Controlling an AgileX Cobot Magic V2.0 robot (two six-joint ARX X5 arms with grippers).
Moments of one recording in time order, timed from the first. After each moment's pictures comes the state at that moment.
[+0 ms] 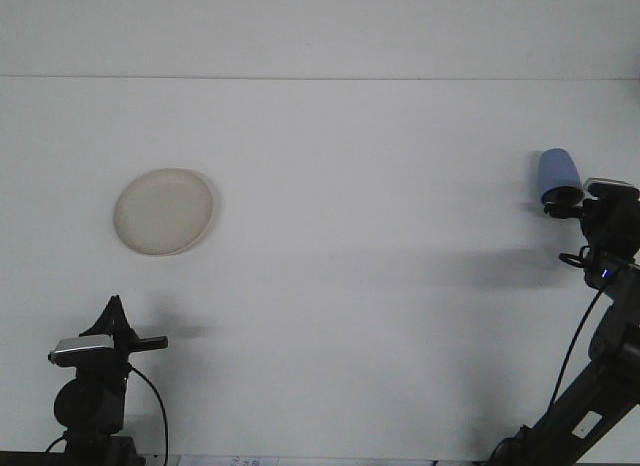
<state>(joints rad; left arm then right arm) -0.03 0.00 0.03 0.04 -0.21 0.06 -0.53 2.01 1.13 0.56 -0.34 -0.09</state>
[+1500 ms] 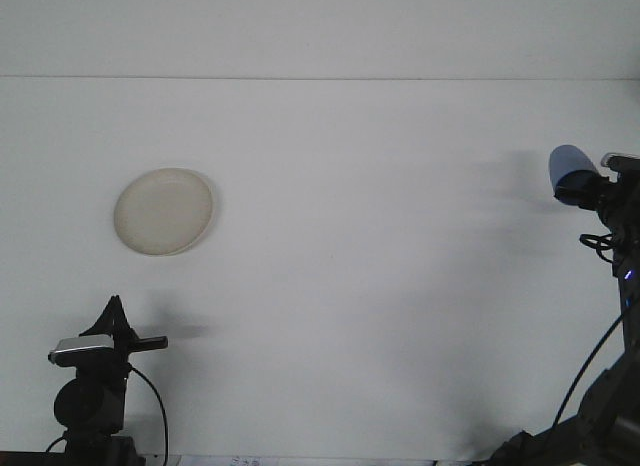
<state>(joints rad) -0.03 0.00 0.03 0.04 -0.21 0.06 -0.46 1.60 1.23 -0.14 -0.28 -0.04</state>
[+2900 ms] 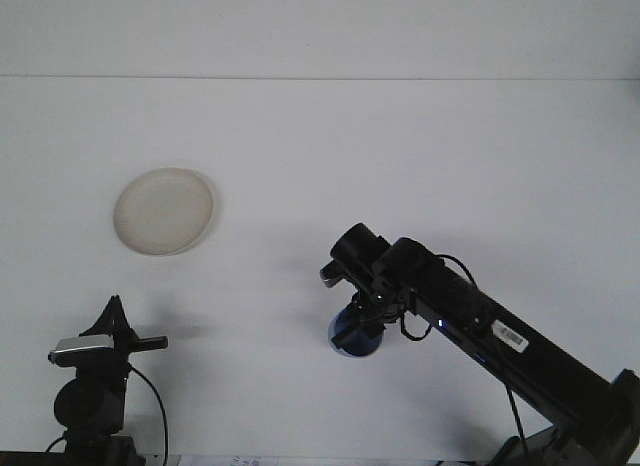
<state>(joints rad) -0.03 0.00 0.03 0.04 -0.21 0.06 0.76 1.61 1.45 -1.28 -0.03 0.13</state>
